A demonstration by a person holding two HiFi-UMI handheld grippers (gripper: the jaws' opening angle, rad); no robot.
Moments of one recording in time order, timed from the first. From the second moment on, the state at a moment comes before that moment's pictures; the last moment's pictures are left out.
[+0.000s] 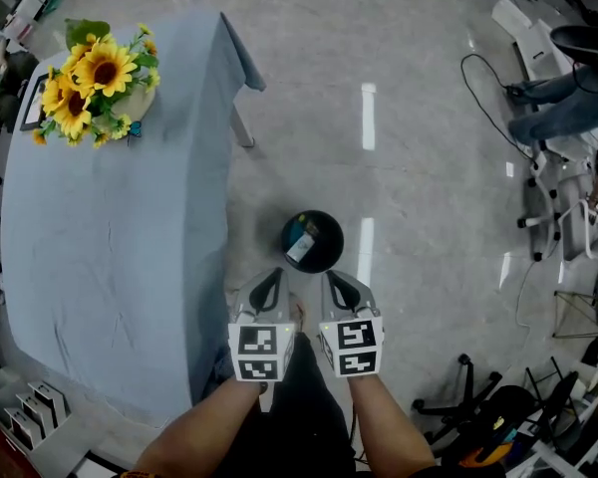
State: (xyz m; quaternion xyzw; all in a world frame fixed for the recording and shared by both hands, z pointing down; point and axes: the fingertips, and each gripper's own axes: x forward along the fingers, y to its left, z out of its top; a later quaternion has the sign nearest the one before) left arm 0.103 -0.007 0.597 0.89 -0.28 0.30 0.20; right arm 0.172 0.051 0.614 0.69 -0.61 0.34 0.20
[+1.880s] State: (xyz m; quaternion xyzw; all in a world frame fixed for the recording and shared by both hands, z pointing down) left arm 0.018 0.025 0.313 0.93 -0.29 0.17 0.12; right arm 0.119 0.081 0.330 0.72 -0.65 0.19 0.13
